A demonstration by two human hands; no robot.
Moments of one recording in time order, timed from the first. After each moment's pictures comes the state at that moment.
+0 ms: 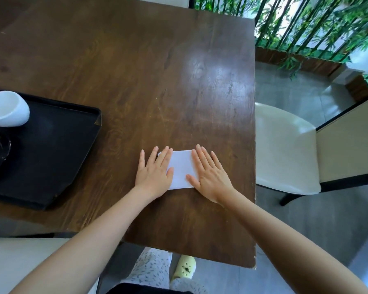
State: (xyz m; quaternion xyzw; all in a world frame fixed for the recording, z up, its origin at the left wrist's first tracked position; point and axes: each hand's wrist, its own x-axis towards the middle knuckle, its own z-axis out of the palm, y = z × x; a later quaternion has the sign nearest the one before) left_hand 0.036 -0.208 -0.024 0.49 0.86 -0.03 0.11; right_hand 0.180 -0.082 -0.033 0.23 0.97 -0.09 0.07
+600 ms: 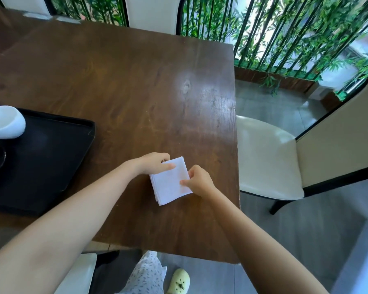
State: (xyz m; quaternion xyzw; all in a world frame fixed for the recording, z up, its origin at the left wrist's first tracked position) left_hand 0.007 -0.165 0.029 0.48 0.78 0.09 0.39; right_hand 0.170 -0.096 0.010 0.47 0.78 -0.40 0.06
